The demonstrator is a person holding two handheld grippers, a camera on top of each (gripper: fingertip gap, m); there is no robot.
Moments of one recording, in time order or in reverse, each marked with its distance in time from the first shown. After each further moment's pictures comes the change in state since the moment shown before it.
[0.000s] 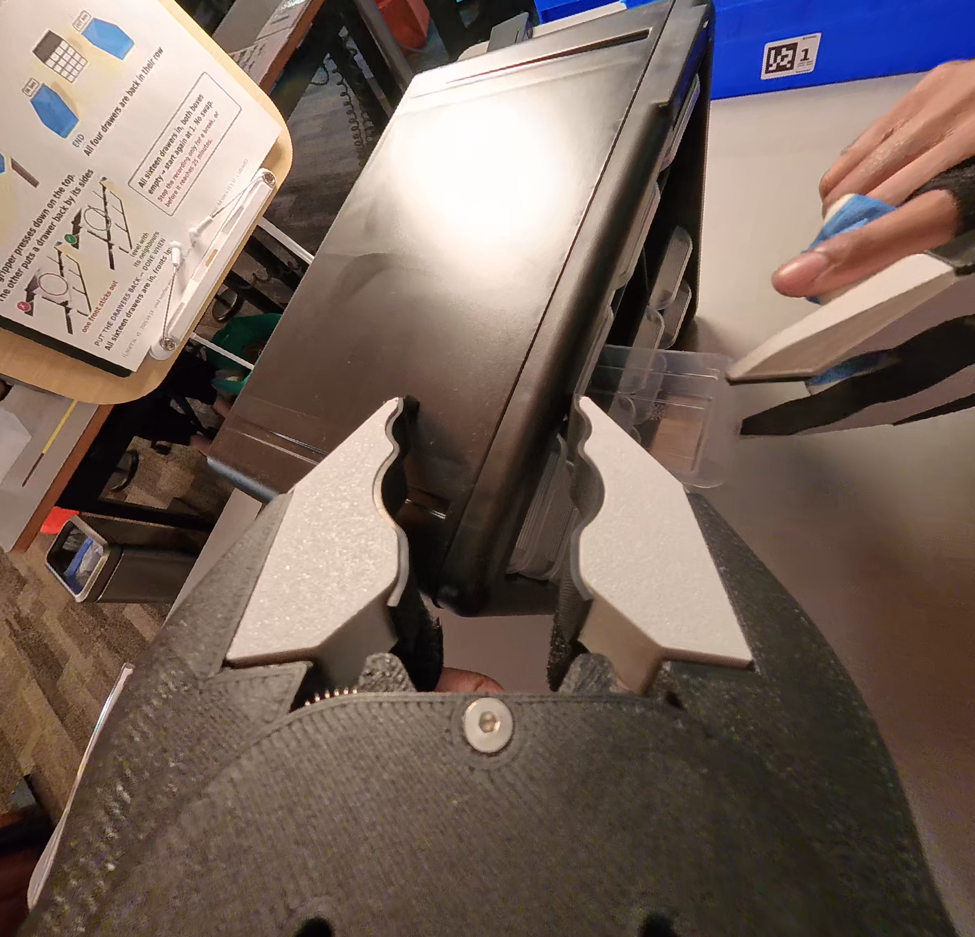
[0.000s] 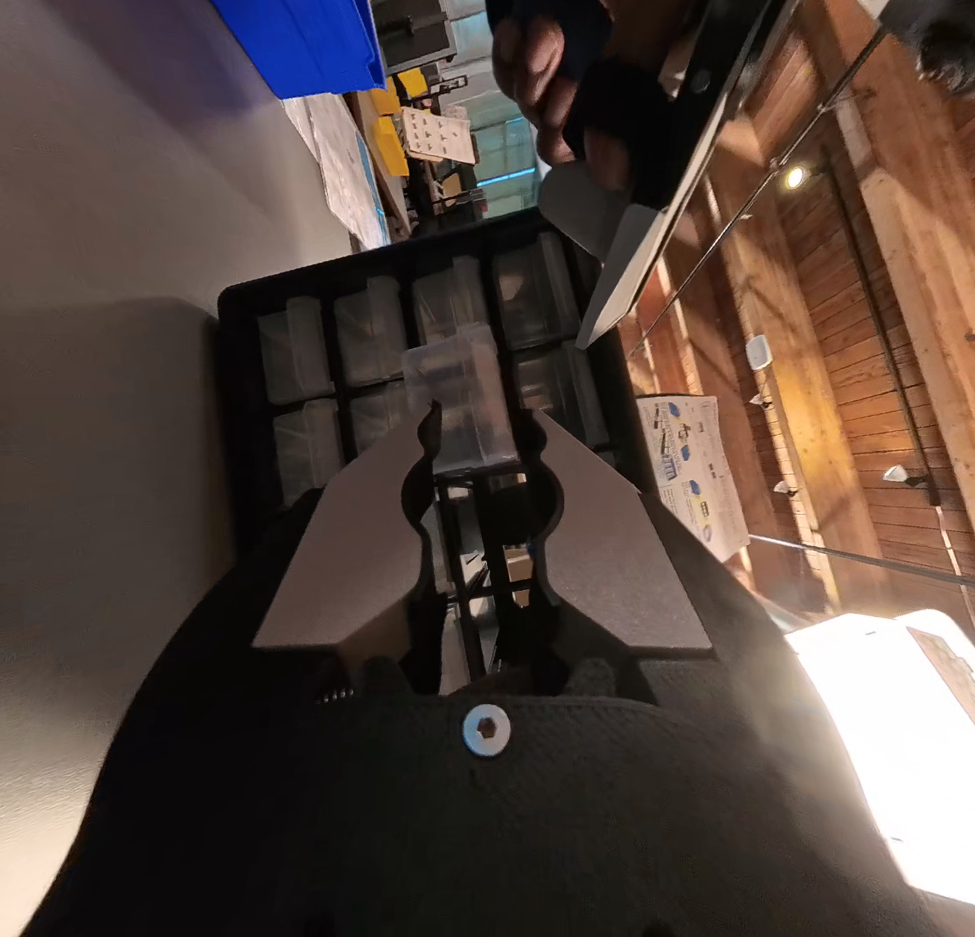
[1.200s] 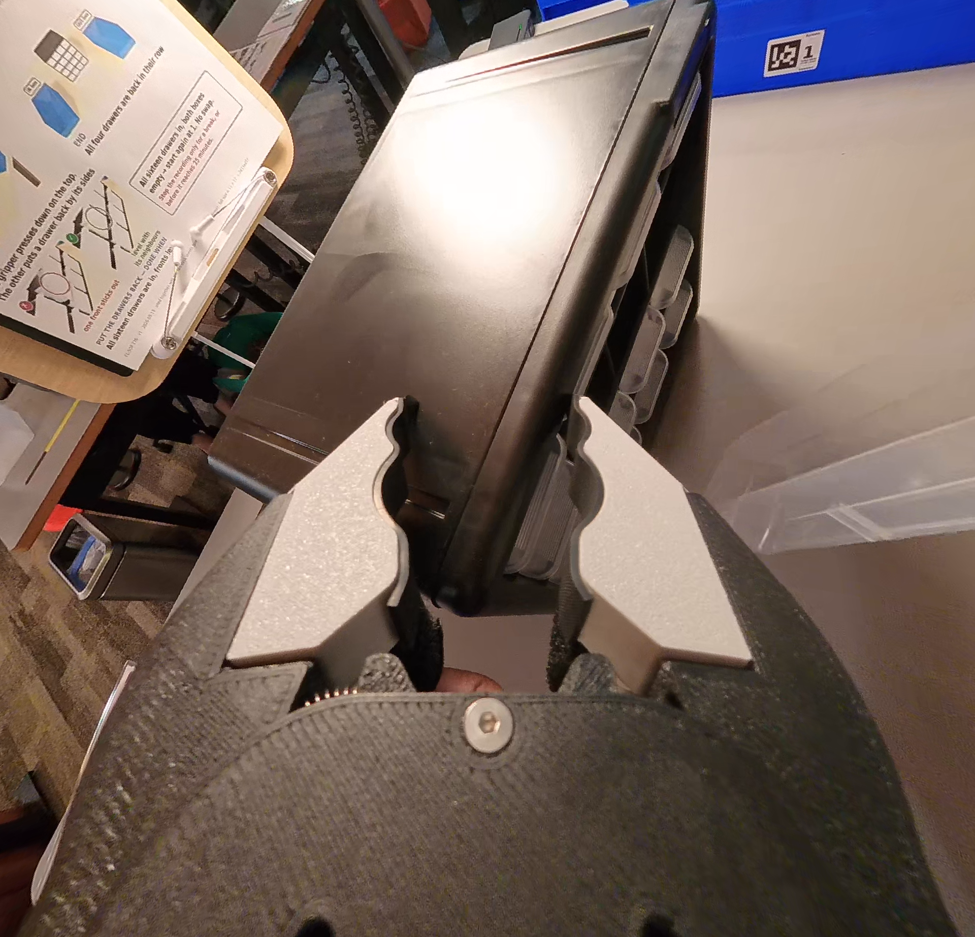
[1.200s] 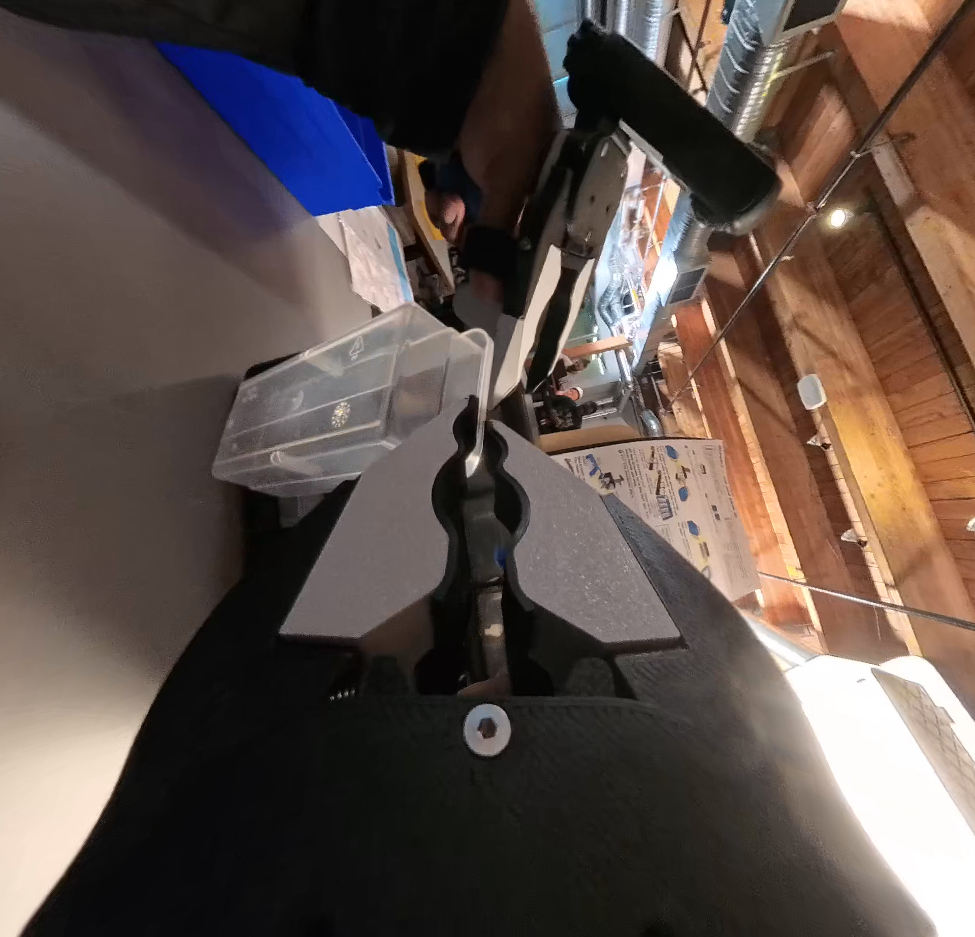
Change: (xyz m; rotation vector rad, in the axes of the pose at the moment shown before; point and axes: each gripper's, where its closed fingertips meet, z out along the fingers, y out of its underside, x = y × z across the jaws) left arm 0.000 0.000 0.000 -0.003 -0.004 0.001; right arm 0.057 -0.045 -0.048 0.098 -0.102 0.055
